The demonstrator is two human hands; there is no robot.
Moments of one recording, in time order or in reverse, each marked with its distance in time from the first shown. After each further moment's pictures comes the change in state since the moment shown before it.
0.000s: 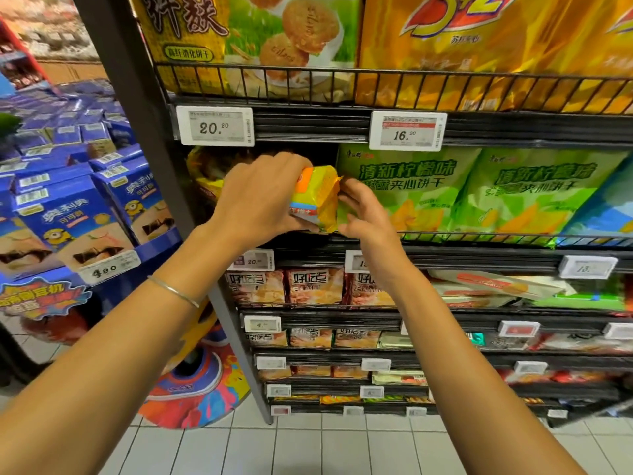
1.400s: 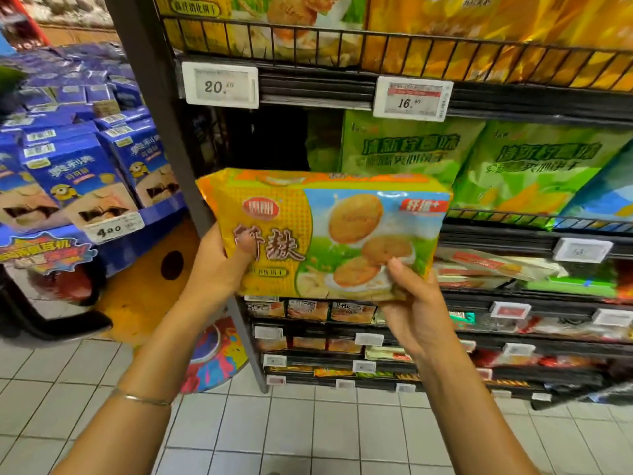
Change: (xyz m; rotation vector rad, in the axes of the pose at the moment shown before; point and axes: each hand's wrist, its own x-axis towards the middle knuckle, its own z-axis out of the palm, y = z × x) left_hand -0.147 0.030 0.029 -1.309 0.126 -0.768; right_hand -0.118 0.043 -0.027 0.707 0.141 0.159
